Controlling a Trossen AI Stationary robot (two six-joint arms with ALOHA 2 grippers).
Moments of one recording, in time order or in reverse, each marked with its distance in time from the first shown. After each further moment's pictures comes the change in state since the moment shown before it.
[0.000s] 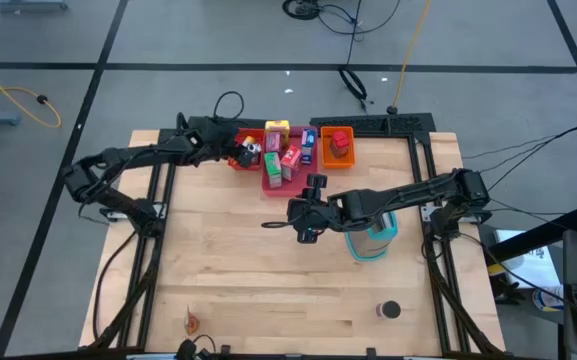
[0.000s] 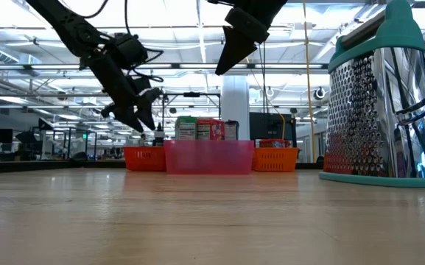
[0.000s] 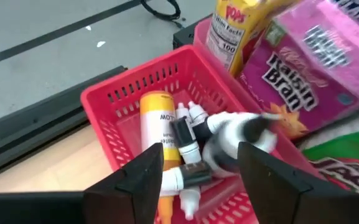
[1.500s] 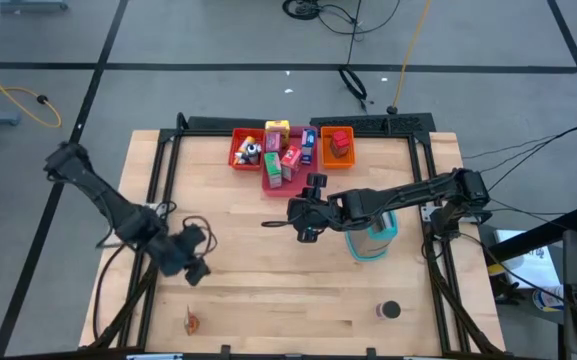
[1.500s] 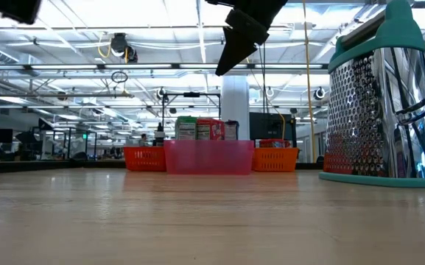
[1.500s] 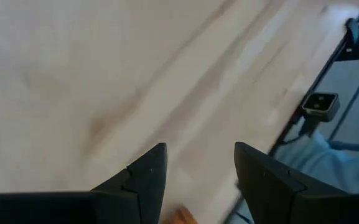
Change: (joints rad) left arm -1.339 -0.410 0.000 -0.630 -0.022 -1.222; right arm -0.004 0.000 0.000 0.000 0.000 -0.011
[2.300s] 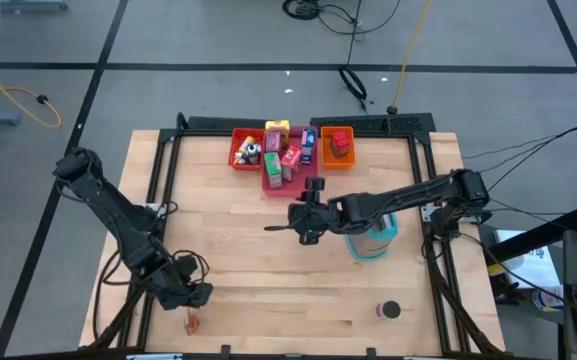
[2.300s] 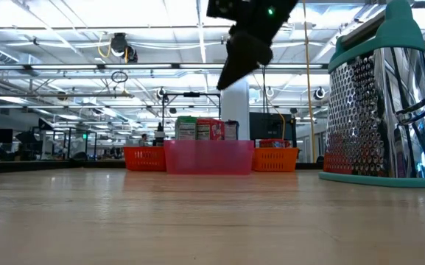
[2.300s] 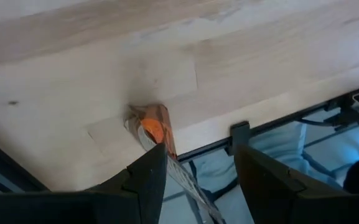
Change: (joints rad) left arm -0.185 0.233 0.000 0.176 0.242 -0.763; right arm -0.001 0.000 -0.087 0.106 0.000 -0.075
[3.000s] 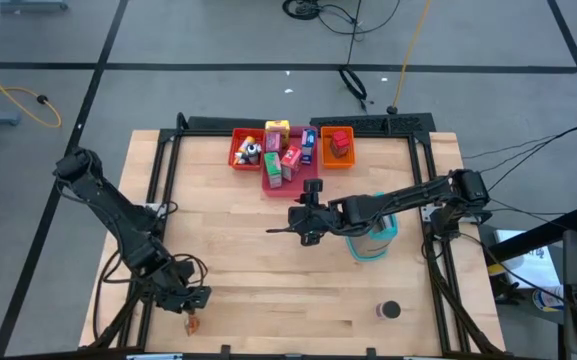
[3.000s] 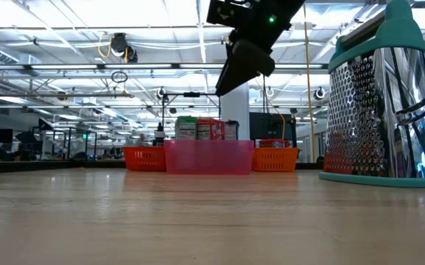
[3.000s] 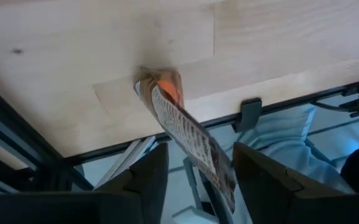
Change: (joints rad) left arm 0.001 0.003 0.000 0.034 0.116 -0.083; right arm 0.000 0.001 -0.066 0.090 0.003 -0.091
